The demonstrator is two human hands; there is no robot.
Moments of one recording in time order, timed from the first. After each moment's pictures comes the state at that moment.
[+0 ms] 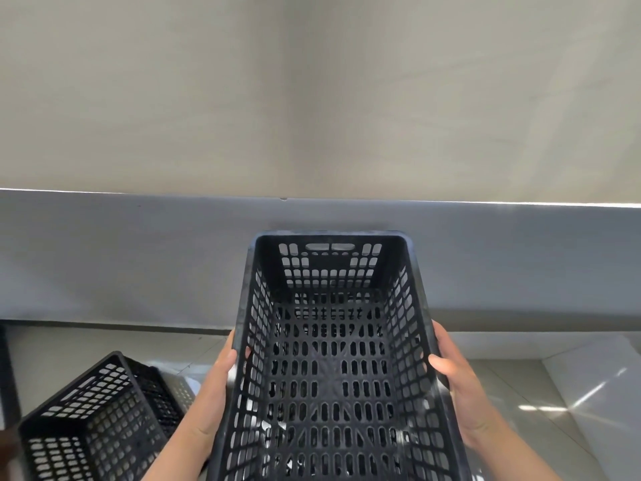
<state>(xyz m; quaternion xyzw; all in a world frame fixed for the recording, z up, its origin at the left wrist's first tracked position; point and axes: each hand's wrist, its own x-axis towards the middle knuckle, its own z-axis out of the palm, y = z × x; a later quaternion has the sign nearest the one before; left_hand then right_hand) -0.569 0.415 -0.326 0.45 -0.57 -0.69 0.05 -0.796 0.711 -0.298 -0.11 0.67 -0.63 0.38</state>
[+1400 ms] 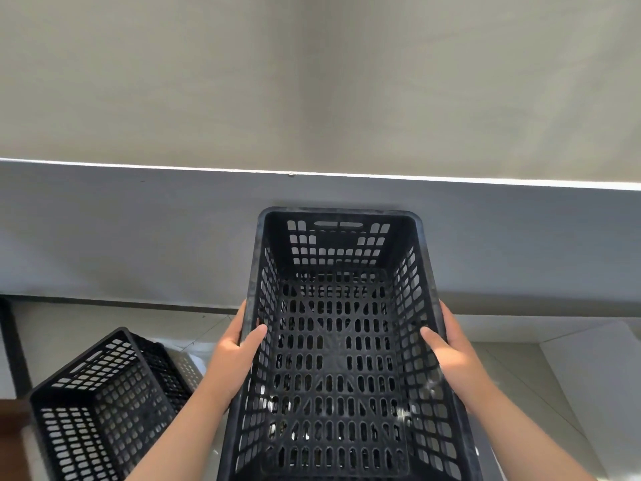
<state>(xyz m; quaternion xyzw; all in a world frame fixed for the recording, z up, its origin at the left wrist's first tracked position) -0.578 0.436 -0.296 0.47 -0.65 -0.59 0.07 -0.808 0.705 -0.331 -0.11 0.78 -0.53 0.32</state>
